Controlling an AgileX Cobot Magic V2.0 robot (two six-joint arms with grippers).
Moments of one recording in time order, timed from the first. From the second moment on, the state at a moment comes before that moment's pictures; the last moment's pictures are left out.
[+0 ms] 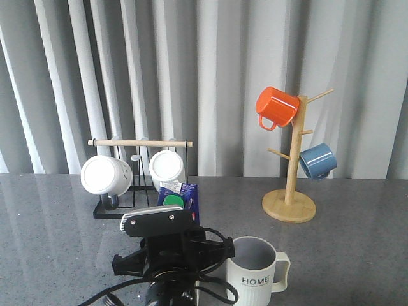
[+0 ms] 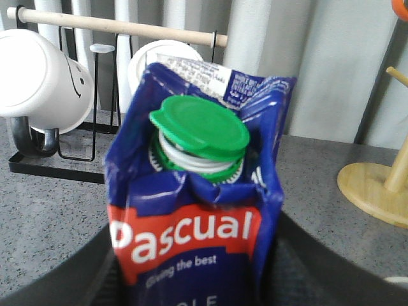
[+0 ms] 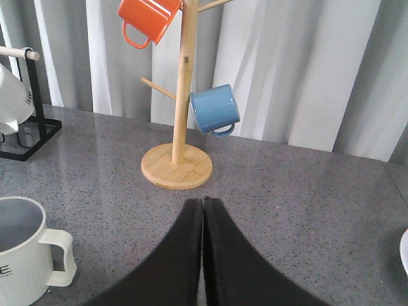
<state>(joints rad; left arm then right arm) -0.91 1.87 -1.19 -1.32 -1.00 0.79 -0.20 0.82 -0.76 0.80 0.36 -0.93</state>
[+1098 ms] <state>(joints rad) -0.91 1.87 -1.19 -1.32 -1.00 0.81 -0.20 0.82 -0.76 0.80 0.36 -0.93</state>
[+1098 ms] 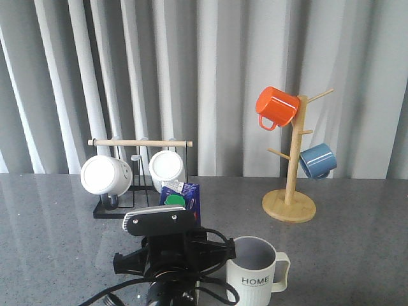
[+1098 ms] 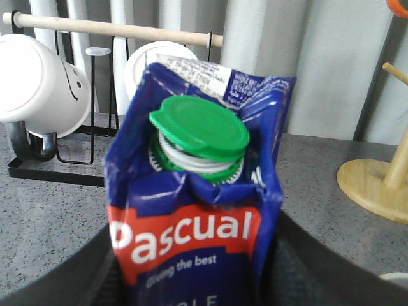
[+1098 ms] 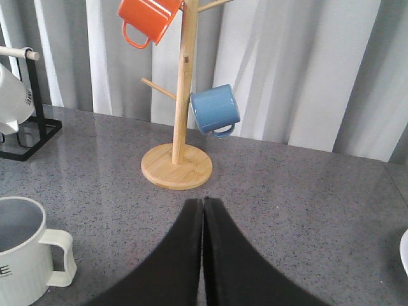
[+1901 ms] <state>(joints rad) -0.91 1.84 -1.19 -1.30 -1.02 0.86 -0.20 0.82 -0.76 0.80 0.36 -0.93</state>
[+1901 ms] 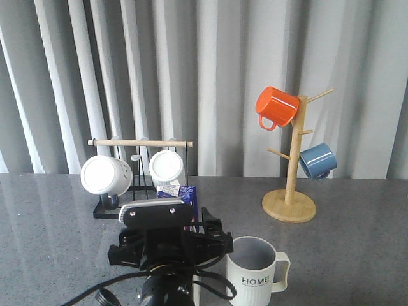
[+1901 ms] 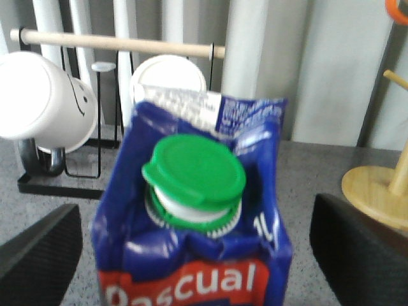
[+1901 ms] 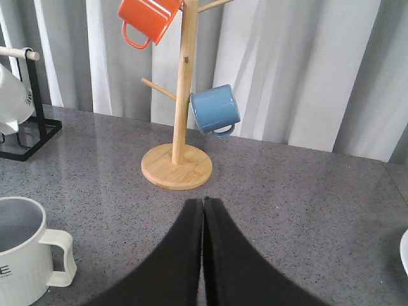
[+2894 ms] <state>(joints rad) -0.91 1.21 -1.19 -1.61 -1.06 1.50 -0.20 0.82 -0.76 0.80 0.36 -0.93</state>
